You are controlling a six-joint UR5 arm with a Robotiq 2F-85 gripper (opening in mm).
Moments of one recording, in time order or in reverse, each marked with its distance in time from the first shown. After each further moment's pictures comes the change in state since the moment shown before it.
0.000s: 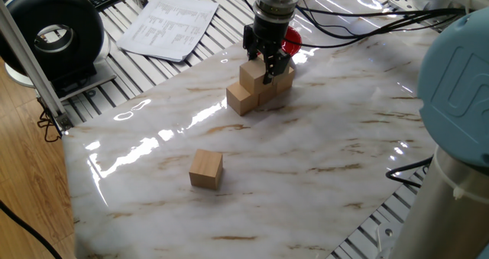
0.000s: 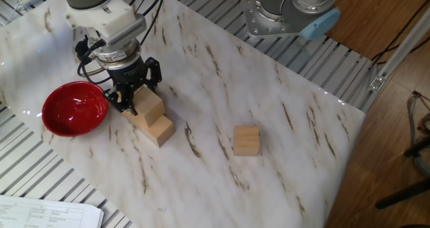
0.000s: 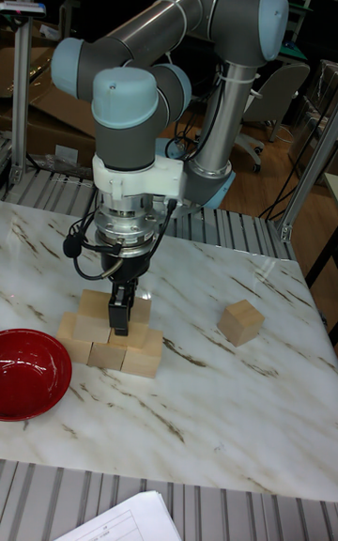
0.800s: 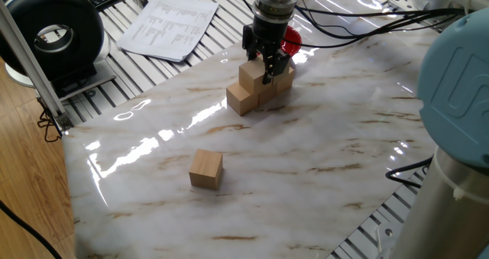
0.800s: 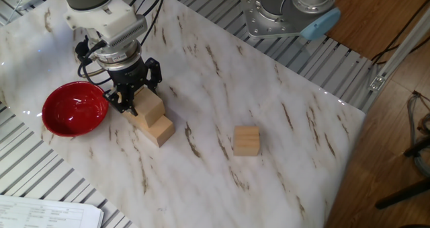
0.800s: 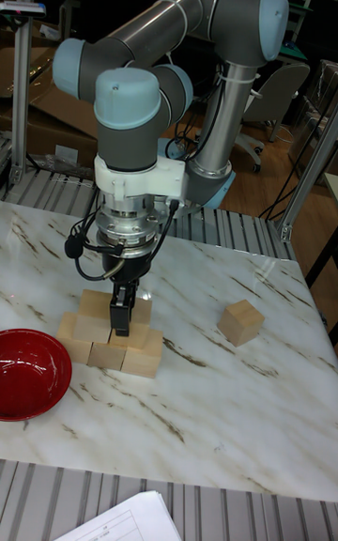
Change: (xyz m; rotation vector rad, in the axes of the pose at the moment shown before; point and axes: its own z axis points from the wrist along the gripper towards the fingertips) arm -0.002 0.000 0.000 0.000 0.004 -0.005
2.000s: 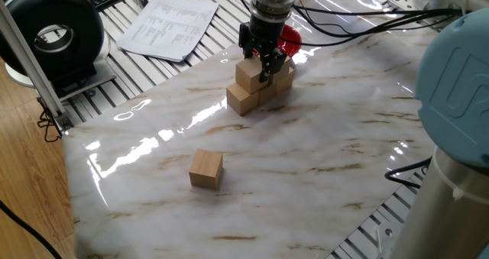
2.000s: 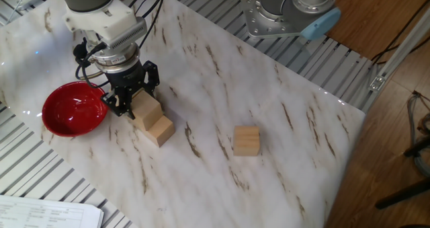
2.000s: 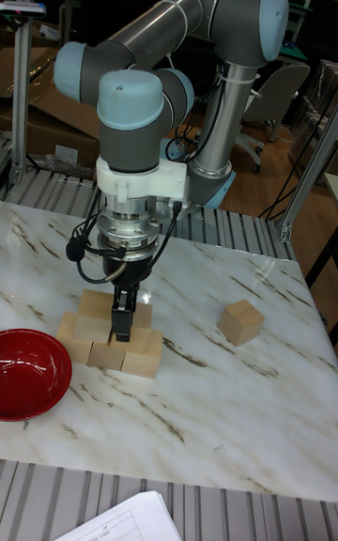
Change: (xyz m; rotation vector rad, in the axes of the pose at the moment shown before) arm 0.000 -0.011 0.001 0.029 0.010 -0.025
